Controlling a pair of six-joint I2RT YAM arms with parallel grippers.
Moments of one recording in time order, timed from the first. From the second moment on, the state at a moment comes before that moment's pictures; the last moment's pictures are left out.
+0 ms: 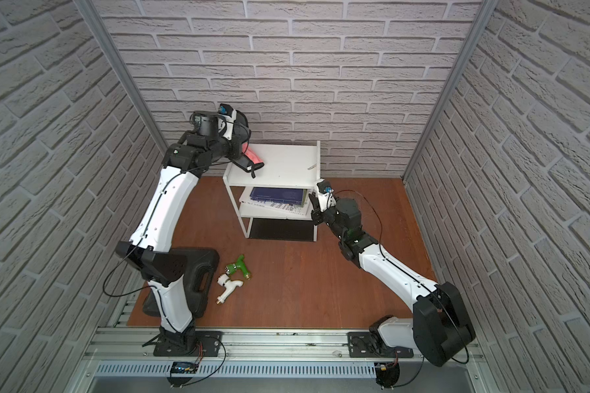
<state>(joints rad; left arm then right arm) -0.27 2.00 2.47 -0.90 -0.09 0.04 0.42 1.32 0.86 0.31 -0.04 -0.03</state>
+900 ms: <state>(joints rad) -0.40 1.83 2.13 -0.83 -0.54 0.17 0.42 1.32 0.88 0.28 -0.03 -0.03</state>
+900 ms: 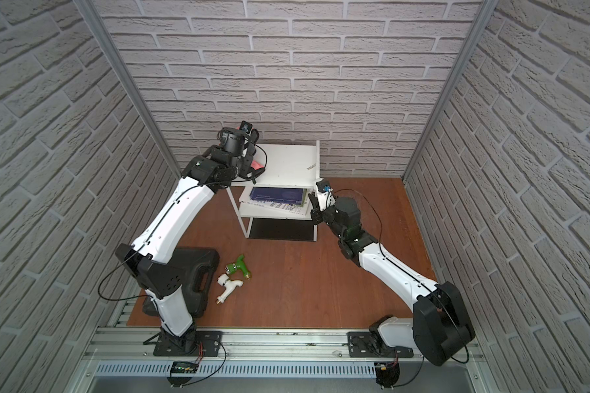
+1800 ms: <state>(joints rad) -0.40 1.21 1.41 -0.56 -0.33 -0.02 0.41 1.32 0.88 0.27 -0.02 -0.02</state>
